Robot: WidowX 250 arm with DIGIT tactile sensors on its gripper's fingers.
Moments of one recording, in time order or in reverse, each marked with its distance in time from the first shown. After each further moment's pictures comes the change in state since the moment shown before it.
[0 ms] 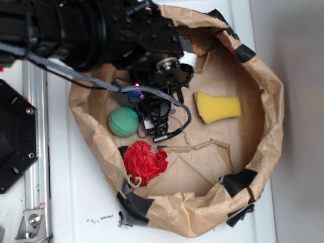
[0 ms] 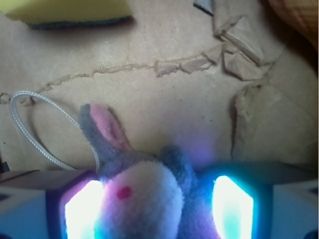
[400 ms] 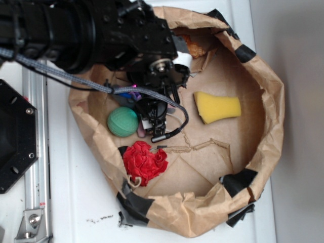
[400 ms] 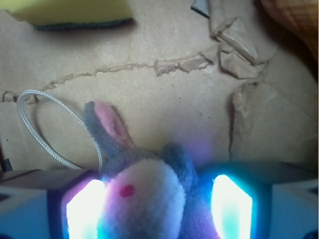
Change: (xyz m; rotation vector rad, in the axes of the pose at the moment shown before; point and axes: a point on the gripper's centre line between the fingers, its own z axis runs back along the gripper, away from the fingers) arm -0.003 0.001 0.003 0.011 -0.002 -0.001
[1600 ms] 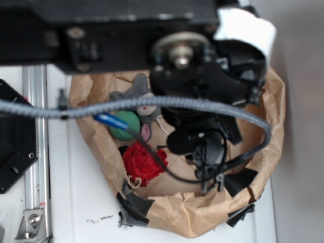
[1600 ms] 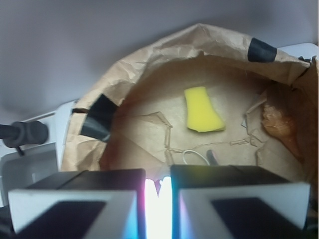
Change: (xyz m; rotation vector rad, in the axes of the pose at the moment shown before) arm 0.023 -0.072 0.160 -0.149 -0.226 -0.022
